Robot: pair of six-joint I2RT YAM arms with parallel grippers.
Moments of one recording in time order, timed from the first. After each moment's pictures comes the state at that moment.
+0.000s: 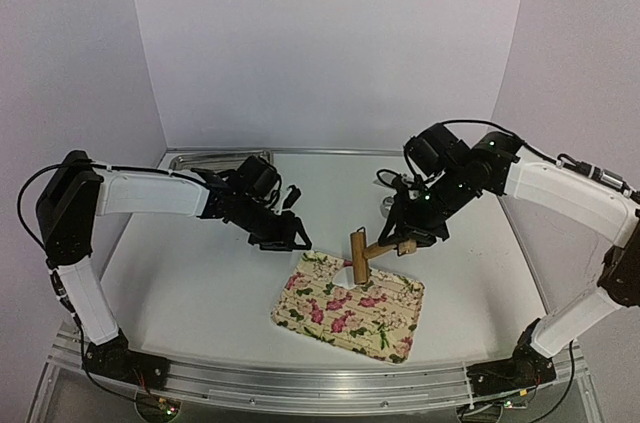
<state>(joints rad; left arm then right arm) -0.81 1.77 1.20 -0.35 0.36 -0.57 0.79 1.48 1.36 -1.01 -0.27 0.74</state>
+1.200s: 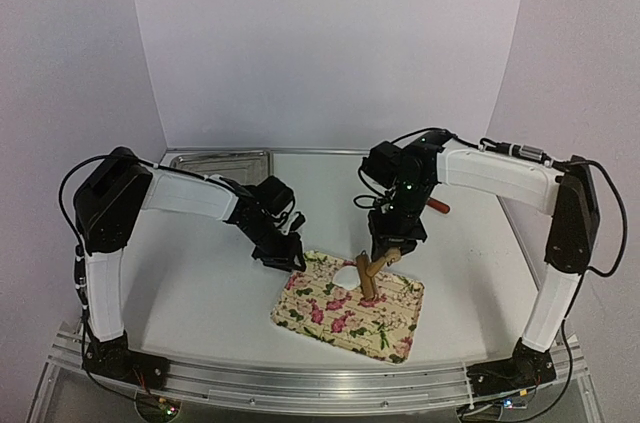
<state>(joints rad) -0.80 2.01 1.30 -0.46 0.37 -0.51 0.78 1.84 1.58 -1.21 -0.20 0.68</state>
